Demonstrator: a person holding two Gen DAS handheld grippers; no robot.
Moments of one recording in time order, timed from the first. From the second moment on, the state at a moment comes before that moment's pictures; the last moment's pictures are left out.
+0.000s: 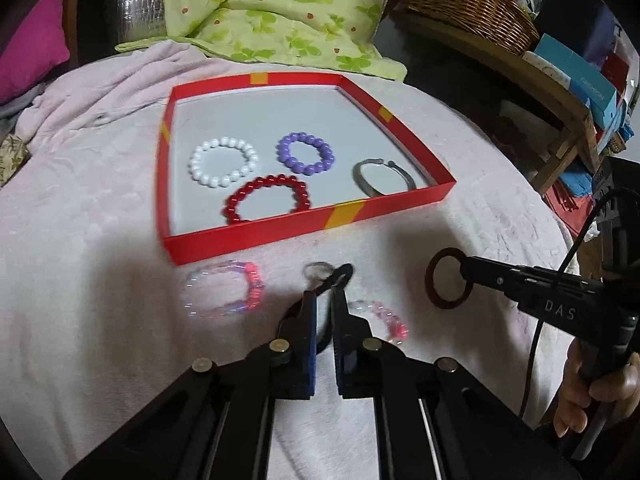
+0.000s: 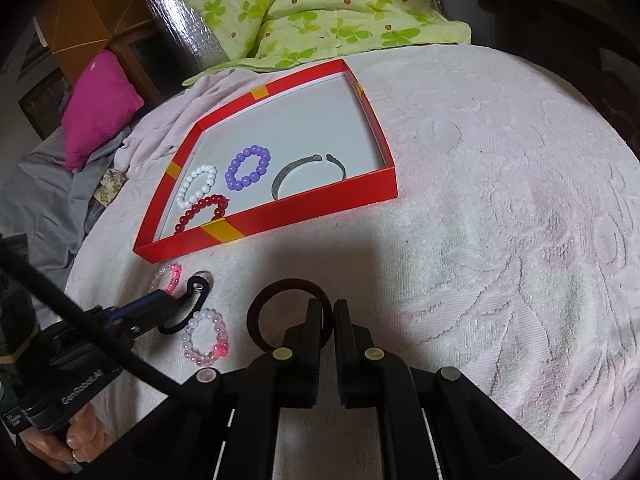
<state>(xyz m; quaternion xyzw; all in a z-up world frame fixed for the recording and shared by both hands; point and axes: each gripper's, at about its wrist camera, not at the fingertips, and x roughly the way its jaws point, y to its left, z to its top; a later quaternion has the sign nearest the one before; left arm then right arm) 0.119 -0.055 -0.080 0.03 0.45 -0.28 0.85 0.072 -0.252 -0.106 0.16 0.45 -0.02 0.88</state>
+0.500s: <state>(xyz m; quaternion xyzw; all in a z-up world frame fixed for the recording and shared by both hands) 0.125 -0.074 -0.092 0.04 0.46 -0.28 0.84 0.071 -0.262 -0.112 0.18 0.47 -0.02 0.86</state>
